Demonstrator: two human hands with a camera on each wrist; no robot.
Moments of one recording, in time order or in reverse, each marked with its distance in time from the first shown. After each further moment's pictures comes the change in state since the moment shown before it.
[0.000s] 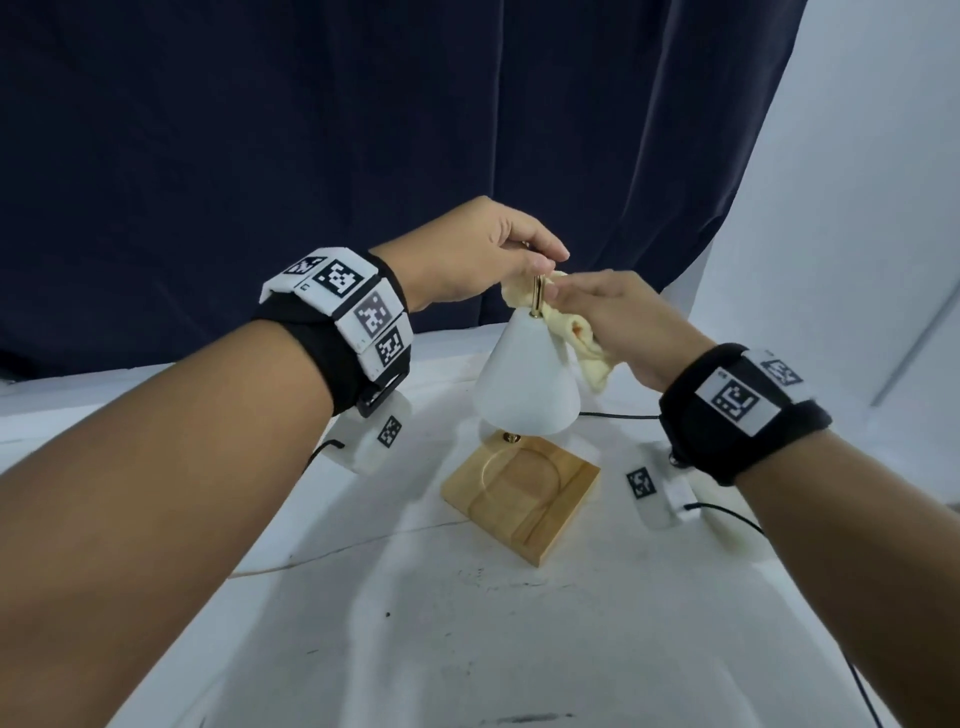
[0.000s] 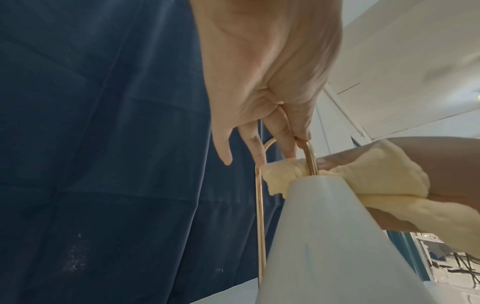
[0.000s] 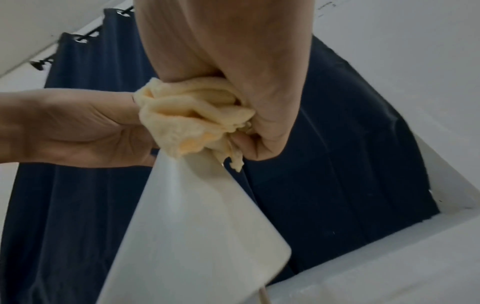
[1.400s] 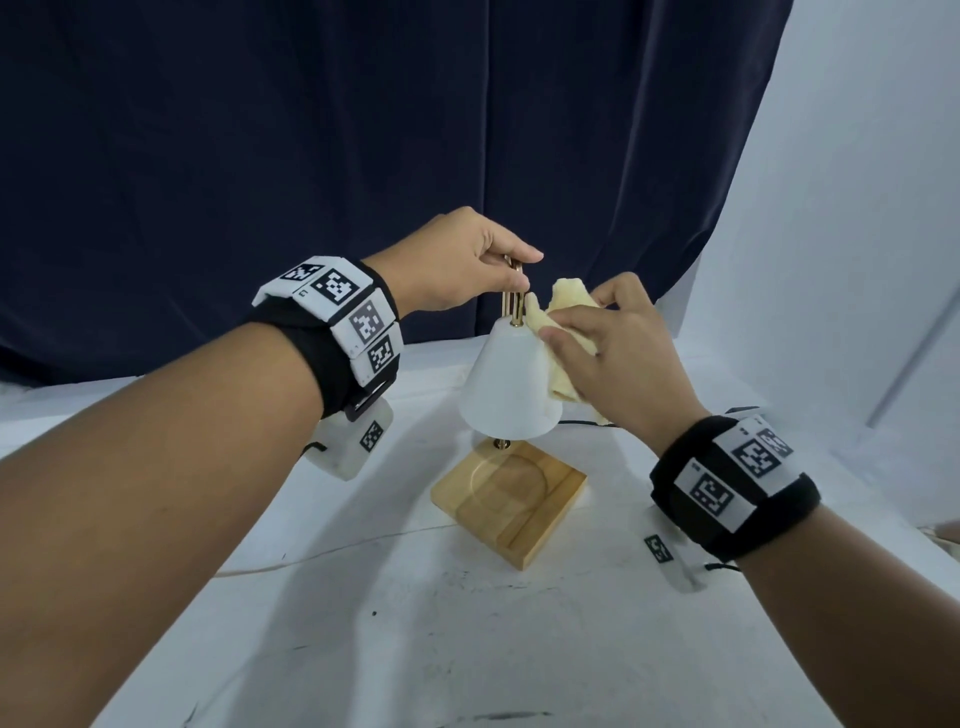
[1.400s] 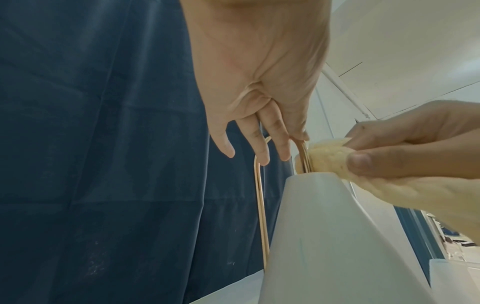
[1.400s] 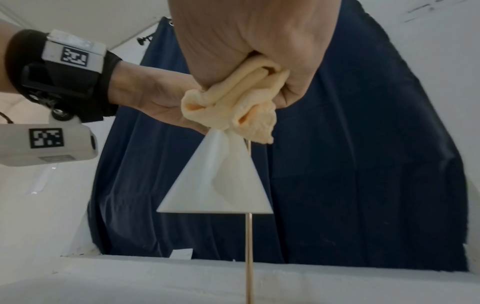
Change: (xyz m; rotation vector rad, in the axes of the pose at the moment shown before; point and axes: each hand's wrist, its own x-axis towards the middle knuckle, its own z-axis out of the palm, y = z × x) left_hand 0.000 0.010 -0.001 0.177 0.041 -0.083; right_hand -0.033 0.027 -0.001 -0.487 0.350 -0.414
